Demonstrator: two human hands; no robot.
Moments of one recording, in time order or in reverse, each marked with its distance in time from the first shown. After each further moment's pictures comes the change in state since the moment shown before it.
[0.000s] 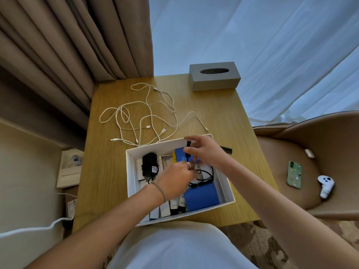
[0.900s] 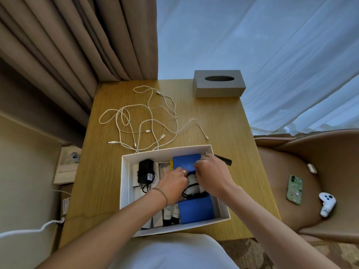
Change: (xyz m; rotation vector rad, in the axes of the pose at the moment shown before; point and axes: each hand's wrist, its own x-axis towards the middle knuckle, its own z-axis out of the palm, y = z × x) left_hand 0.026 -0.010 0.029 0.194 -0.274 -0.215; right_hand -0.011 0.035 0.002 -0.848 0.151 -0.303
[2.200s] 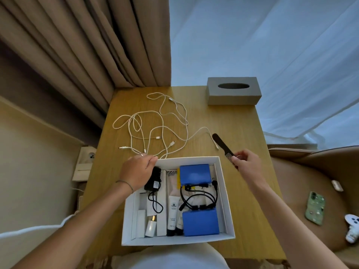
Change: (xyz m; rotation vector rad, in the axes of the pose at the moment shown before) left_hand -0.038 -0.107 -0.019 -0.397 0.375 -0.554; right_hand 0.028 0.101 0.005 0.994 0.206 0.613
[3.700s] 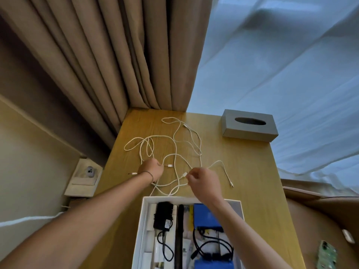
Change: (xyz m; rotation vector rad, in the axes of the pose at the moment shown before) left_hand 0.127 -0.042 0.003 -0.224 -0.217 -0.507; right_hand -0.003 -0.125 0.158 -0.521 -0.236 -0.236
